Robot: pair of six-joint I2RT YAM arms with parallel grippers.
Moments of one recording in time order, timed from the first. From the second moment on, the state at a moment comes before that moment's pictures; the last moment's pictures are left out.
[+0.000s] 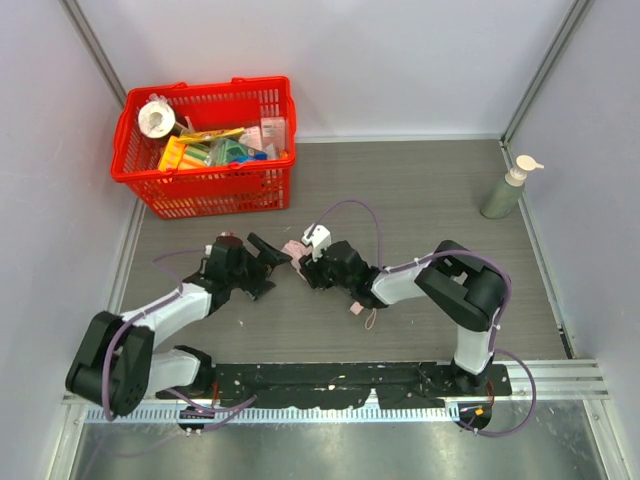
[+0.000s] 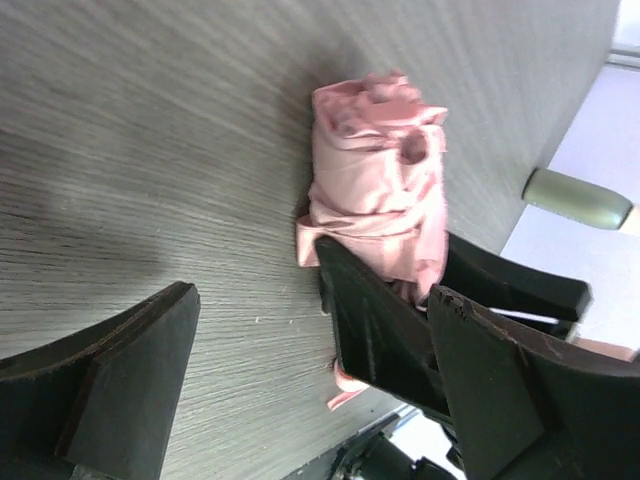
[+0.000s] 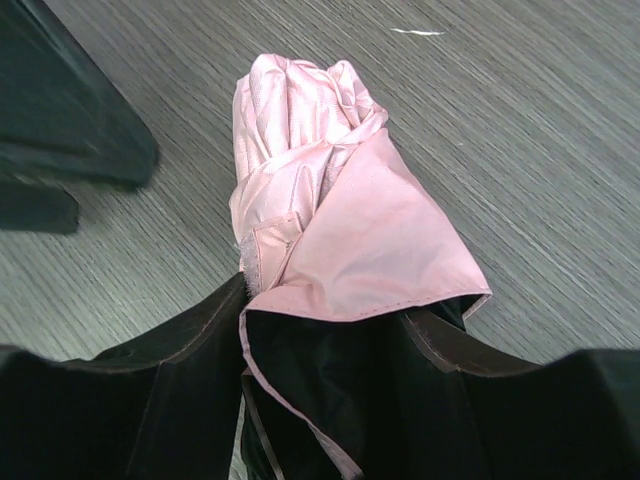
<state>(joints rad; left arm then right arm) -0.37 1.17 0.42 0.07 0.15 -1.24 0.92 1.86 0.77 0.63 0.12 0.04</state>
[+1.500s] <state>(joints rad) -0.46 1.55 0.33 0.73 0.29 -1.44 0.62 2.02 0.63 1.08 -0.73 0.91</state>
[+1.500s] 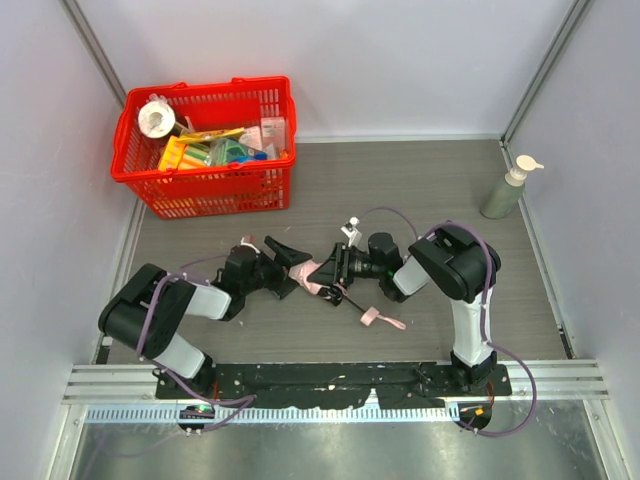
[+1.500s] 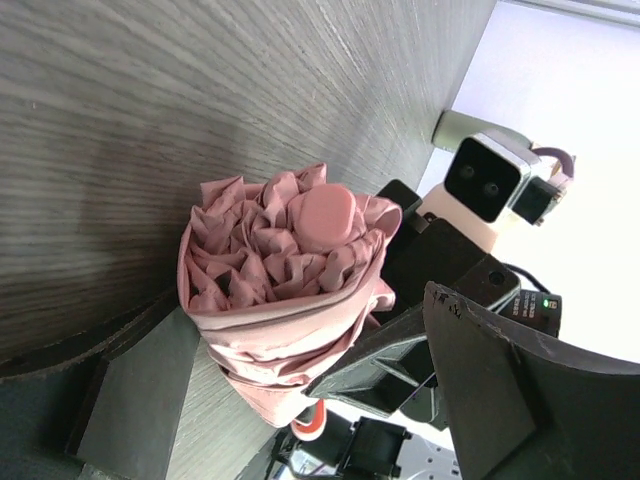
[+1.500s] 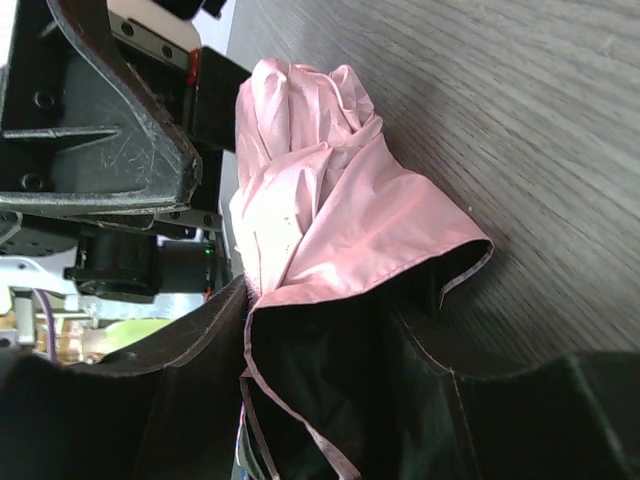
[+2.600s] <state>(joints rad) -0.56 1.51 0.24 0.96 0.14 -1.52 0.61 1.97 0.54 1.26 -0.66 1.44</state>
